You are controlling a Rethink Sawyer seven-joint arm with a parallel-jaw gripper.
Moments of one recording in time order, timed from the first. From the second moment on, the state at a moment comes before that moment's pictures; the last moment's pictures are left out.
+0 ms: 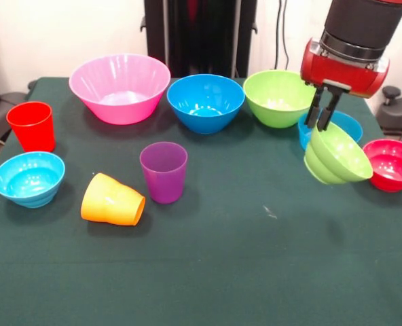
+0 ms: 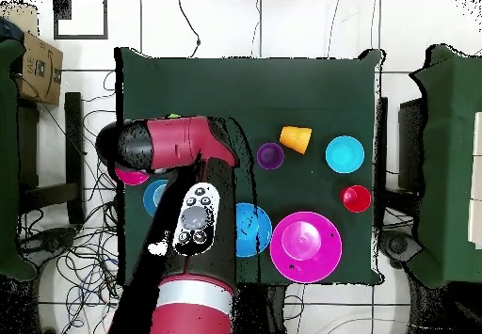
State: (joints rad) arm 0.12 -0.57 -0.15 1.40 -0.03 0.70 2.17
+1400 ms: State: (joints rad) arm -0.27 -0.69 0.00 1.40 -0.08 0.75 2.15
